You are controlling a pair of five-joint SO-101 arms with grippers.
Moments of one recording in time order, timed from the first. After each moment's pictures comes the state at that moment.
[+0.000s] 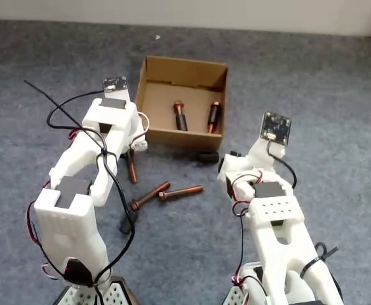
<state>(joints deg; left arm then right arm) 0.7 24.5 5.0 64.9 27.7 -11.4 -35.9 62.9 32.6 -20.6</state>
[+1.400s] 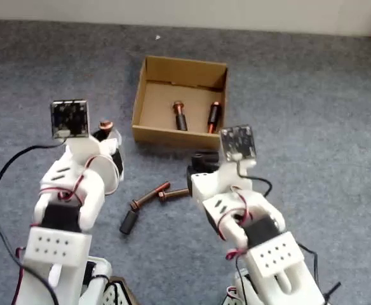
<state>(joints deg) 0.6 -63.5 60.1 42.4 15.3 -28.7 -66.6 70.7 39.1 -10.9</state>
